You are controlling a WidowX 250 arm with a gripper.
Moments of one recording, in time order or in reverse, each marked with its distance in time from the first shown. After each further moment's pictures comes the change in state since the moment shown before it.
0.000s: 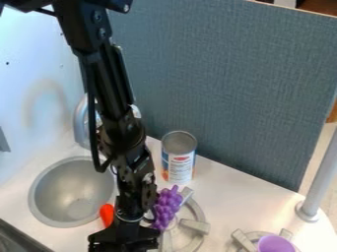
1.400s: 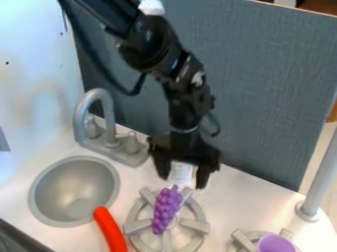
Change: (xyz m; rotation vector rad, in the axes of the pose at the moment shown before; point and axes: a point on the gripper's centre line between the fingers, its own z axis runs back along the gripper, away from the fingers) arm 0.021 -0.079 0.155 -0.229 -0.280 -0.576
